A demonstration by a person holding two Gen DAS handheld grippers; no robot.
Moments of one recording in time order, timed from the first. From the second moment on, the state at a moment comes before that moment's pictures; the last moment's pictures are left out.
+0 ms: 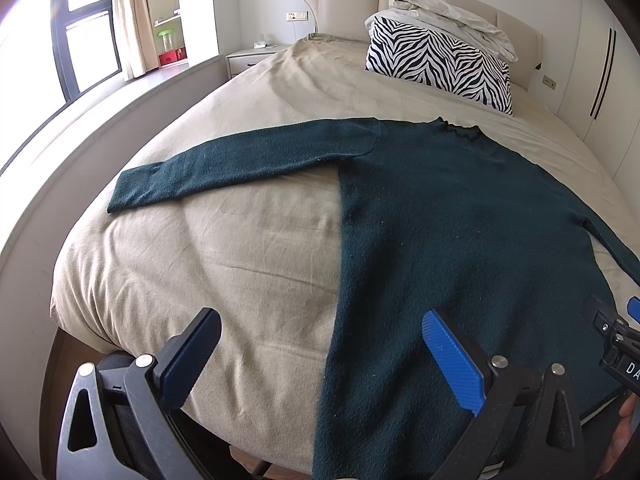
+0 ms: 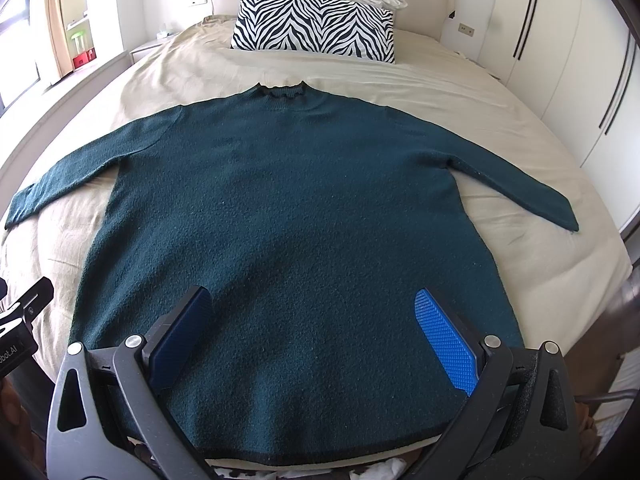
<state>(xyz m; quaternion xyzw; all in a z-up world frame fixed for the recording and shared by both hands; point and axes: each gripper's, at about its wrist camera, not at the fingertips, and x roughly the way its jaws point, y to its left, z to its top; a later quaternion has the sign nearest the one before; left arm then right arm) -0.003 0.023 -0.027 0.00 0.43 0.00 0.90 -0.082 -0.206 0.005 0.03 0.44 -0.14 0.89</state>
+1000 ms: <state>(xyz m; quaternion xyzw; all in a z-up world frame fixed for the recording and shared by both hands) -0.002 0.026 -0.032 0.00 0.42 -0.01 0.91 -0.075 -0.200 -0.002 0.02 0.45 -0.14 0.88</state>
